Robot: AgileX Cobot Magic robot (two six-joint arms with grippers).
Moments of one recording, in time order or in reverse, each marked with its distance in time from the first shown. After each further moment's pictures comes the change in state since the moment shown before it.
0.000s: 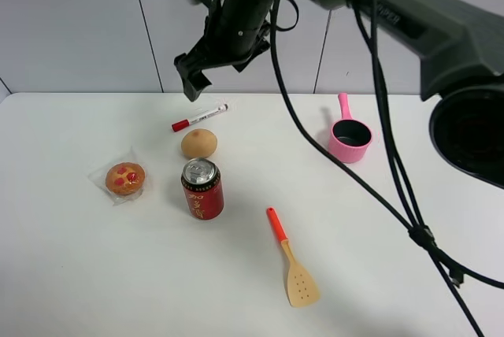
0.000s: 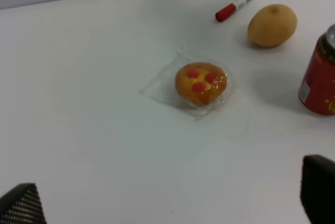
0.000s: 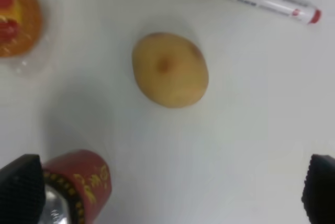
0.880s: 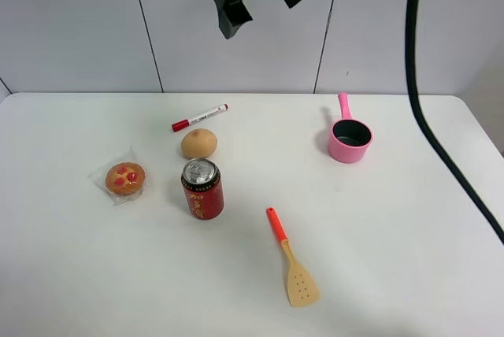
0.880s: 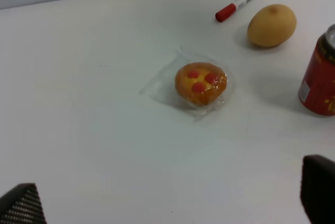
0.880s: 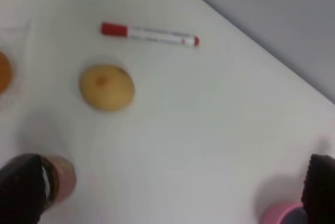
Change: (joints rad) left arm 0.000 0.000 0.000 0.000 0.000 0.000; right arm 0.009 -0.310 0.143 -0.201 0.010 0.167
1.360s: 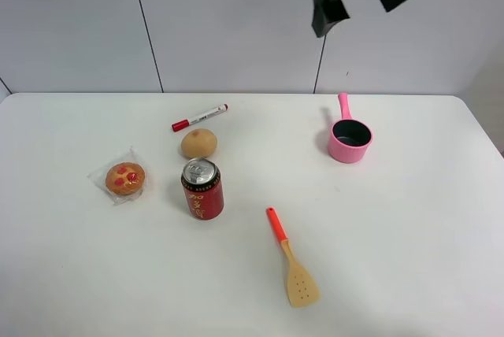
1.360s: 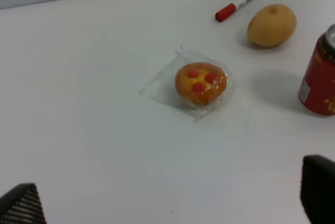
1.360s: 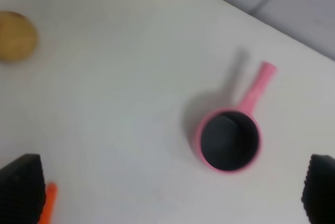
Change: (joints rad) left arm 0.000 0.000 0.000 0.000 0.000 0.000; right arm -0.215 -0.260 0.312 -0.055 0.006 0.057
